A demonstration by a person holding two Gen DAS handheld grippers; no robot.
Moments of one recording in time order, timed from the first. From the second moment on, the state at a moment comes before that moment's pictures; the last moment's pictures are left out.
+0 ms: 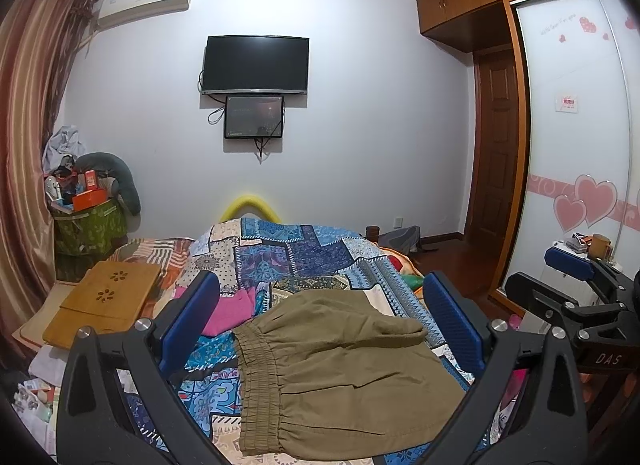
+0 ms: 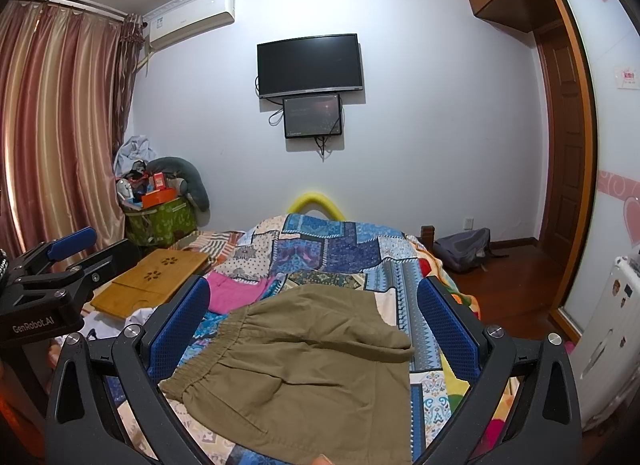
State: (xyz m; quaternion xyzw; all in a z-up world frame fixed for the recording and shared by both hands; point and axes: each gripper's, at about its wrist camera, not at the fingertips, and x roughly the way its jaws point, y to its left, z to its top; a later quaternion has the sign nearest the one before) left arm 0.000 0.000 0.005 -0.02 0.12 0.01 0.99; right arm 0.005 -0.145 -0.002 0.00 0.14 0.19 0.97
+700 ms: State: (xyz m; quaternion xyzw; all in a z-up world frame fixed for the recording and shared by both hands) left arm 0.003 -0.003 0.003 -0.02 0.12 0.01 0.99; right arm 0.005 -0.144 0.003 0.00 0.13 0.19 0.97
